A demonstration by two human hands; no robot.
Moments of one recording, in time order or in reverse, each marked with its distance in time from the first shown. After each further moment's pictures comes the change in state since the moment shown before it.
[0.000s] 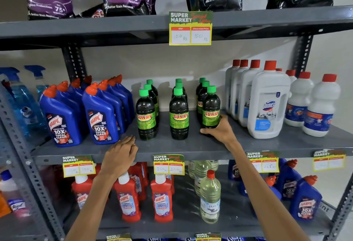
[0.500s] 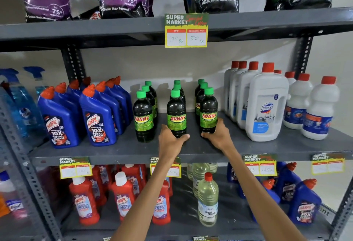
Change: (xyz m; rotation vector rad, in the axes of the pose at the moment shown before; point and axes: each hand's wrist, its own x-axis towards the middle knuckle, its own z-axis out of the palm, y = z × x) left_hand 0.035 0.169 0.012 -0.828 0.037 -0.316; right_hand -0.007 0.002 0.001 -0.180 0.050 -0.080
